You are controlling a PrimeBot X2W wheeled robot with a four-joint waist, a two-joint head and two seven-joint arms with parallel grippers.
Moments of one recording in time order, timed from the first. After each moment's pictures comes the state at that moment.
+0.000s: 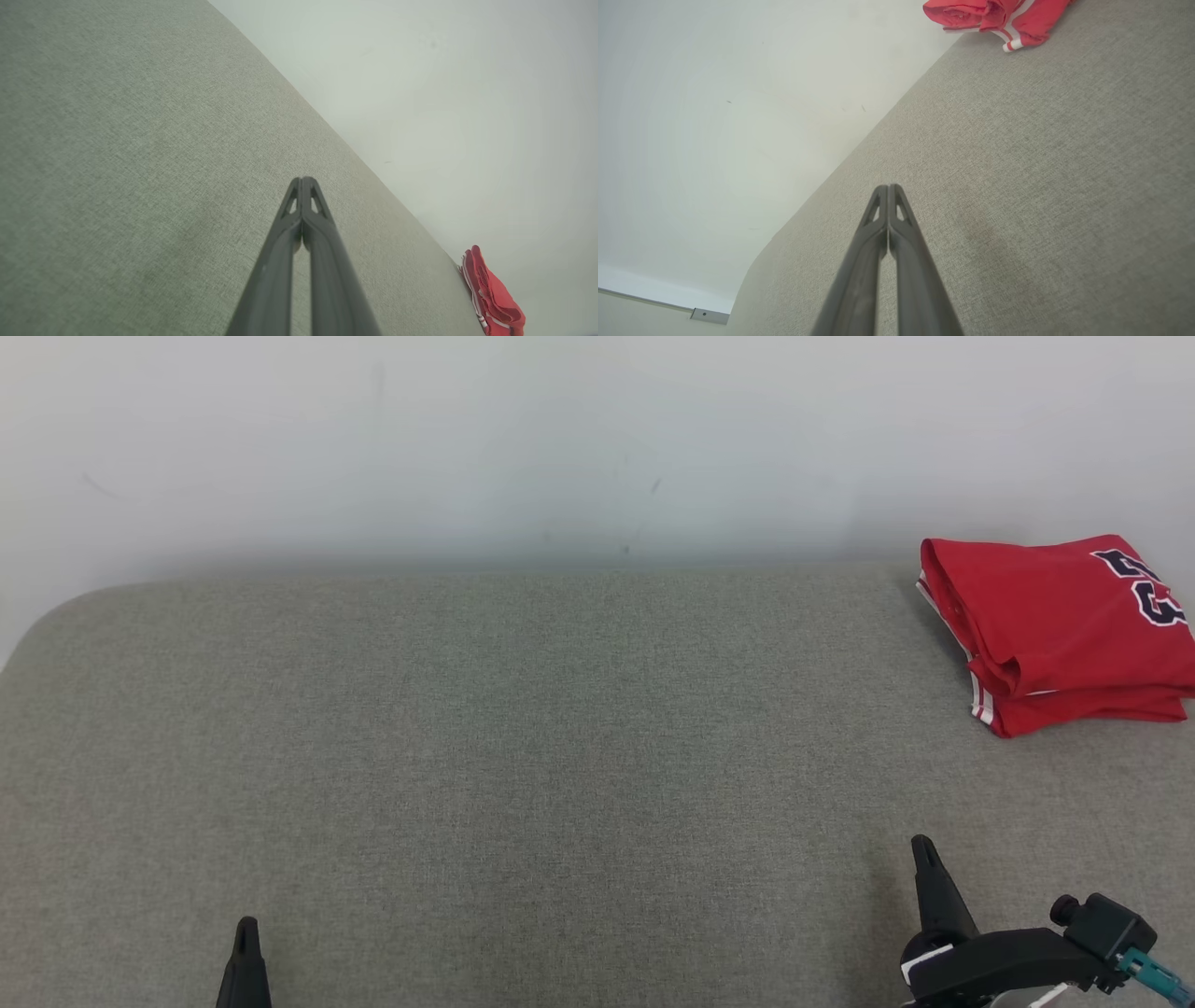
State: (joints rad) left arm 0.04 0.04 0.10 0.19 -0.86 -0.11 -0.10; right arm -0.08 -0.05 -0.04 0.30 0.84 0.13 -0.05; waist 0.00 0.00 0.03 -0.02
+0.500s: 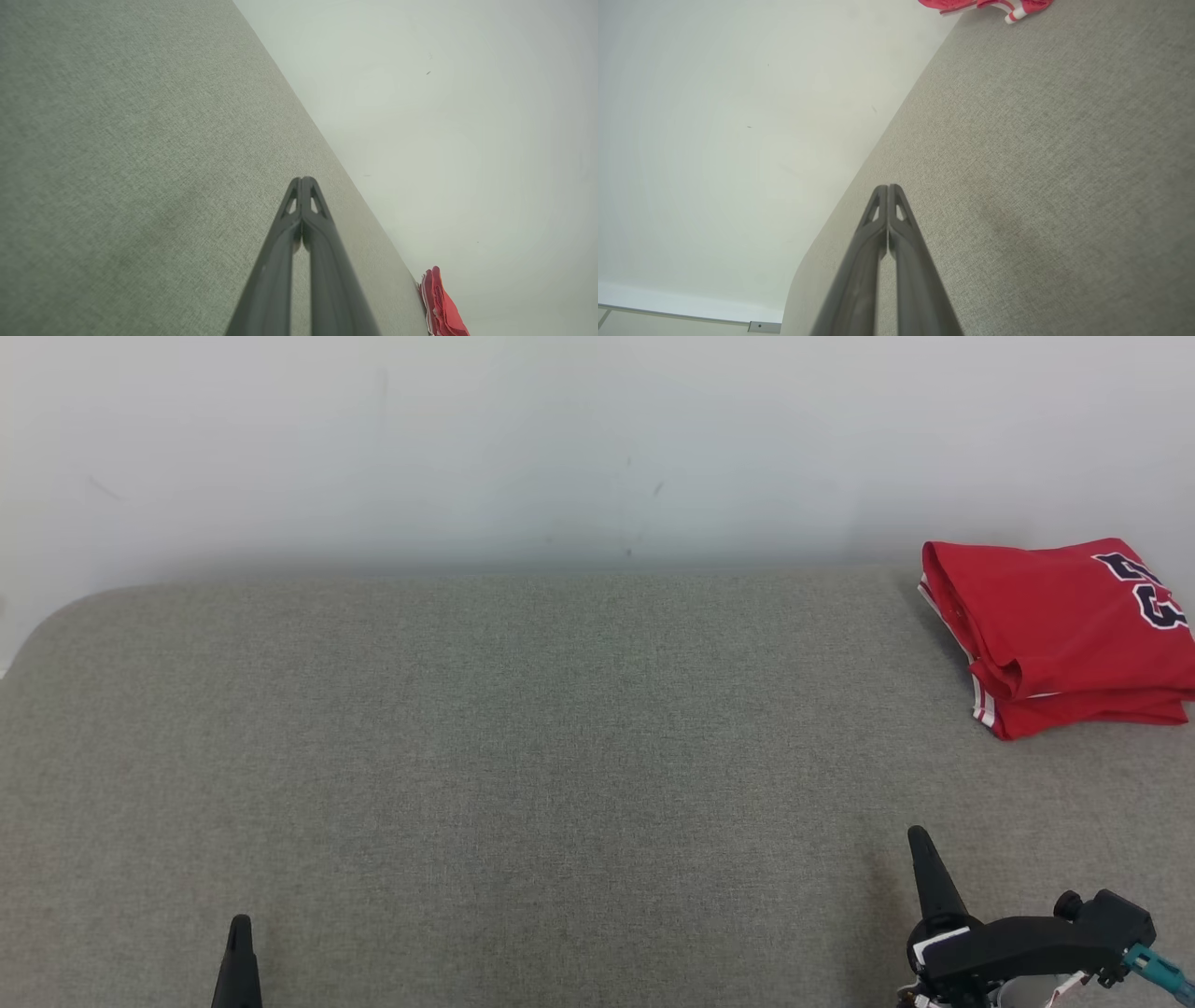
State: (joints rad) left arm 0.03 0.04 0.11 0.17 -1.04 -0.12 -0.06; right arm -0.10 -0.05 -0.04 0.31 1.01 0.13 0.00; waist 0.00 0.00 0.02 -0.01
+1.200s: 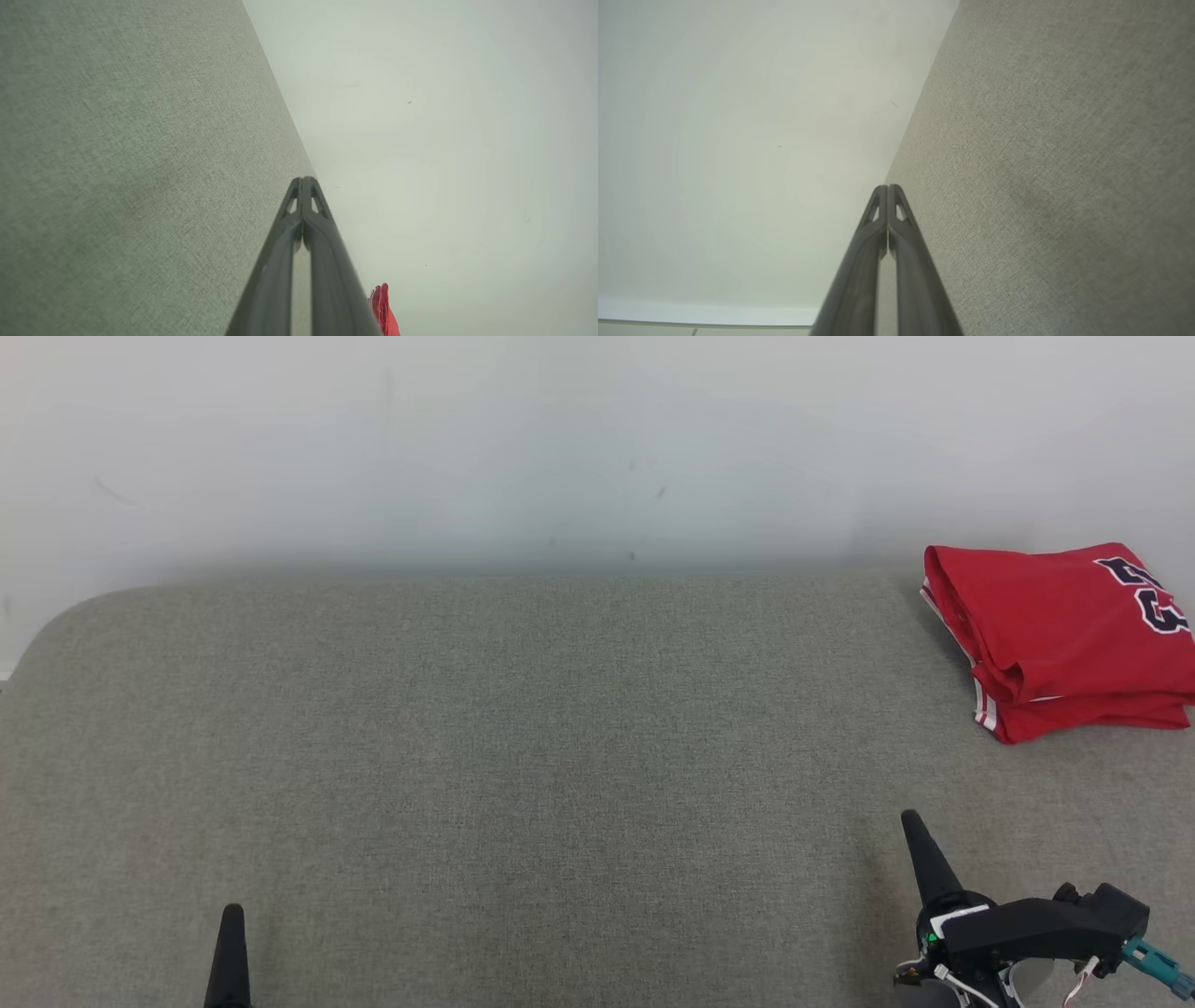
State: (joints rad) left arm 0.02 0.05 0.13 0.16 -1.26 -0.12 -0.02; right arm -0.13 -0.05 -0.05 0.31 1.24 0.13 0.06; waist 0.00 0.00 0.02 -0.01
